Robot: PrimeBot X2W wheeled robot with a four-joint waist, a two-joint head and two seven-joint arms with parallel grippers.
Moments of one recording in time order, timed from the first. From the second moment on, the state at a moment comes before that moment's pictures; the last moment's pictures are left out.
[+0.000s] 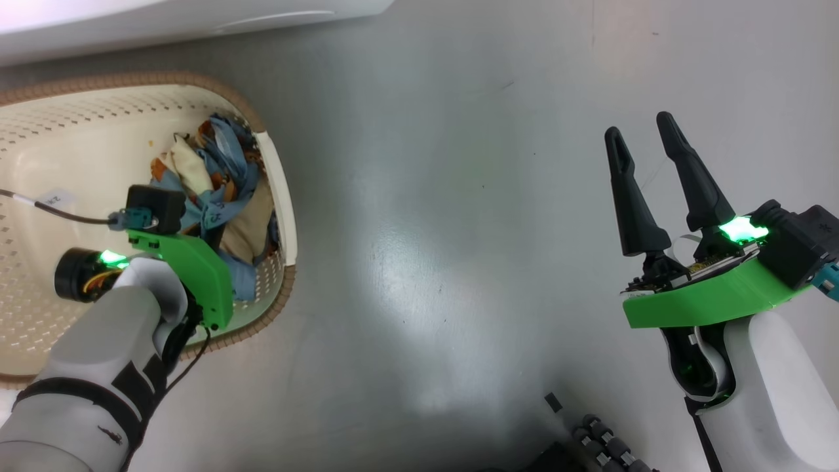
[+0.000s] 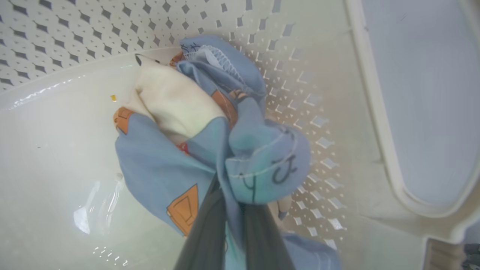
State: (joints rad) left arm -0.98 0.25 -1.11 1.12 -0.98 -0.13 -0.19; right arm -0.41 -0.15 0.15 0.03 0.44 0.13 -0.25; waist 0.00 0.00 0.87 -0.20
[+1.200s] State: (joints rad) left arm -0.69 0.25 -0.70 0.93 -0.87 -0.13 -0.25; right arm -0.26 -0.23 0.13 0.11 0.45 0.13 -0.25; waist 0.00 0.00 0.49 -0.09
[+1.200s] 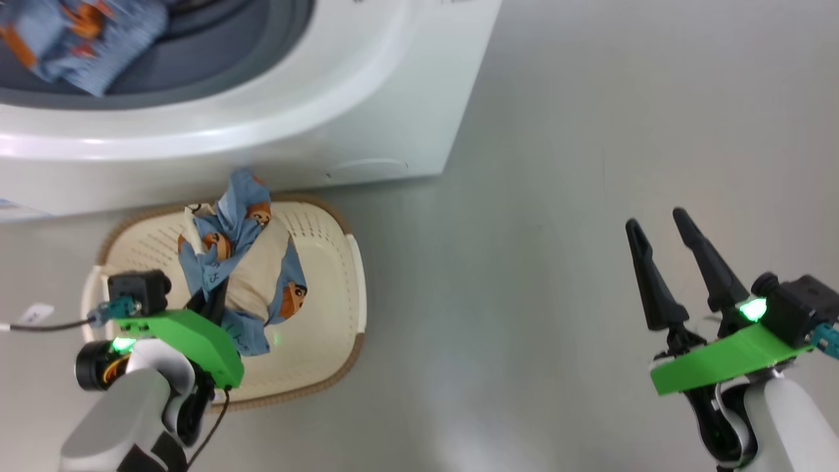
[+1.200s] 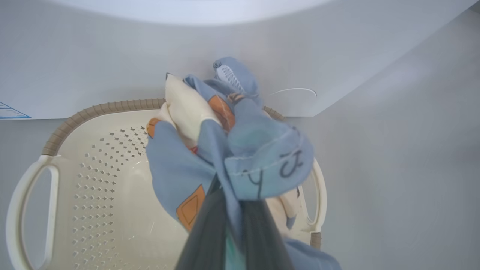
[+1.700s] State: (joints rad) left arm -0.42 0.21 -0.36 0.68 -0.59 -0.13 -0.25; right arm -0.11 -0.26 0.12 0.13 0.49 0.13 -0.25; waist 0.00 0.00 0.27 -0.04
